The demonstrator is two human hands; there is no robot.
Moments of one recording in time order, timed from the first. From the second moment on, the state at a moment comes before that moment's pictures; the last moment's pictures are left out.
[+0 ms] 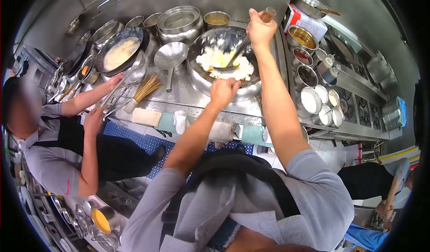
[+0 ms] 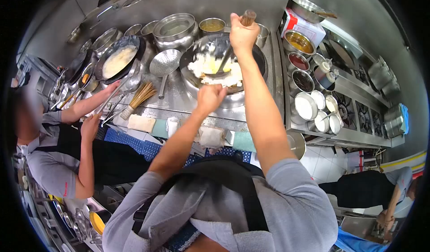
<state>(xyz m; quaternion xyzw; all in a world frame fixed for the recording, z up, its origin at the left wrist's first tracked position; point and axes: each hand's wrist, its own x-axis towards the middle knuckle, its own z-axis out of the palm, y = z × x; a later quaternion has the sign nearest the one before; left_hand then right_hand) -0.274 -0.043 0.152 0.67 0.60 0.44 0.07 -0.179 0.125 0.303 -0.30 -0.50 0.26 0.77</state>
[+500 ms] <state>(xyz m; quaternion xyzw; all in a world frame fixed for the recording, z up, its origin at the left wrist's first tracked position) -0.259 -0.080 0.115 0.66 0.62 0.42 0.06 -0.151 0.166 0.345 -0.26 -0.47 0.36 0.76</state>
